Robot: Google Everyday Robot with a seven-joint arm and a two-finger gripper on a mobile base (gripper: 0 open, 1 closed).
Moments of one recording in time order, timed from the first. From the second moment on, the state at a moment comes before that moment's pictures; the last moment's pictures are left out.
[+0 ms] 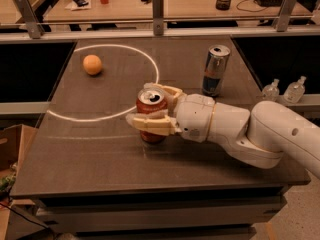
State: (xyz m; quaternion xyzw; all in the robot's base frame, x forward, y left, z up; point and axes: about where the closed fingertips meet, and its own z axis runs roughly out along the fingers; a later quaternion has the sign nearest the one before) arm 0.480 0.026 0.897 -0.41 0.57 0.39 0.60
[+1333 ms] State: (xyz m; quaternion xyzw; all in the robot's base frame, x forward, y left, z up) arm 0.486 0.030 0.993 -0.56 0.47 0.39 0.56
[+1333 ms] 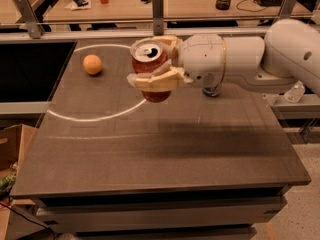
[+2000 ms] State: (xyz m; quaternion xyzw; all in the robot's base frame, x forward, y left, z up) arm 0.463 0.030 1.014 -0.71 0.38 0.25 0.54
